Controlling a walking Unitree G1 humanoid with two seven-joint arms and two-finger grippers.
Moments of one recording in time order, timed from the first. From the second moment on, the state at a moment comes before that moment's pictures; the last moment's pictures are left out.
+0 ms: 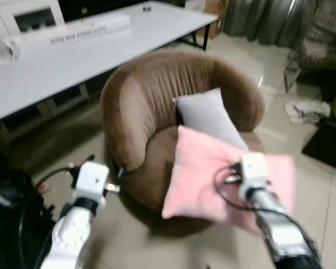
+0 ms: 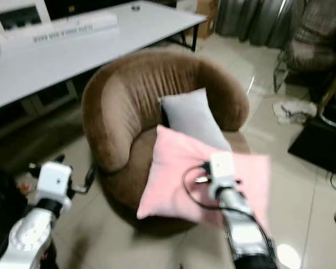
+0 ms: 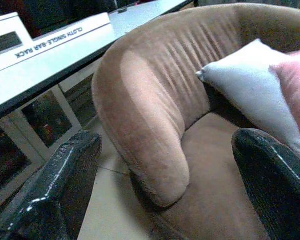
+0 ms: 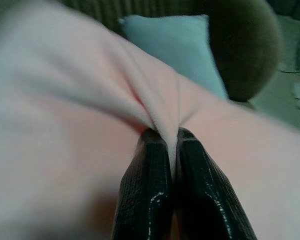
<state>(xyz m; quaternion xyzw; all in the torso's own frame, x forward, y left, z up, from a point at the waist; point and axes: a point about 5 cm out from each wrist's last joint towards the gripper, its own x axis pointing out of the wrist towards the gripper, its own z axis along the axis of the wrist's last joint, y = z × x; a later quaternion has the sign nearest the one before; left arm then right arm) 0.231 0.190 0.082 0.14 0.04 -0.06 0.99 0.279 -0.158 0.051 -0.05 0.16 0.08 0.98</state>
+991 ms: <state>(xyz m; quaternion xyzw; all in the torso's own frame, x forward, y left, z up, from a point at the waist) 0.228 0.181 0.079 0.13 0.04 -0.08 0.99 0.274 -0.181 0.047 -0.07 0.16 0.04 0.98</state>
